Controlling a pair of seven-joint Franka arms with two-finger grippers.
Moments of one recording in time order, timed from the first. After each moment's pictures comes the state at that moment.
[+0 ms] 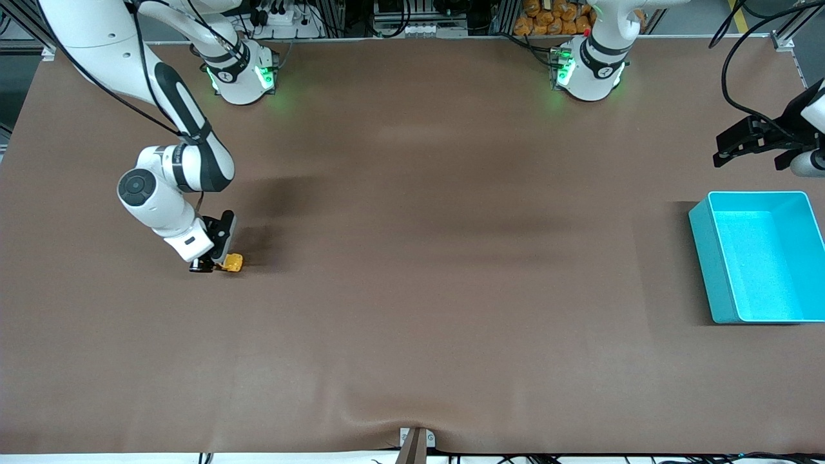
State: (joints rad) left arm 0.01 0.00 -0.04 -1.52 0.00 1.50 0.04; right arm 0.11 0.39 -0.09 -2.27 0.01 2.77 -1.45
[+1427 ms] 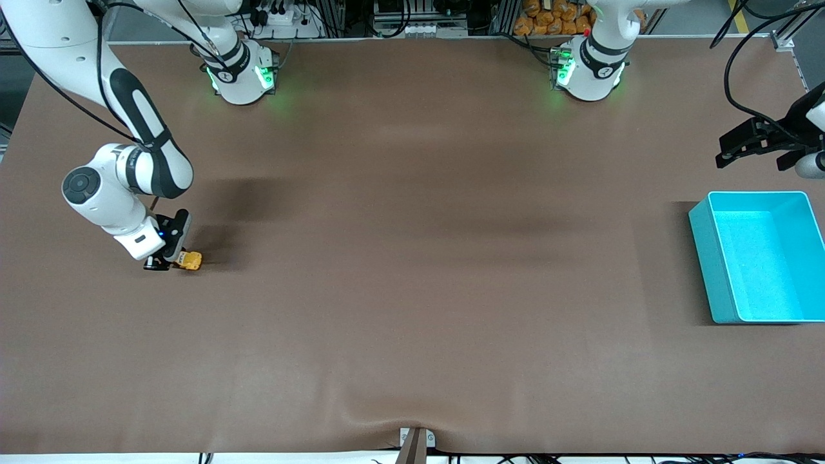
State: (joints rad) left arm 0.02 0.01 -0.04 -1.52 0.00 1.50 0.04; right arm -0.07 0.40 -0.09 -2.27 0.01 2.77 -1.63
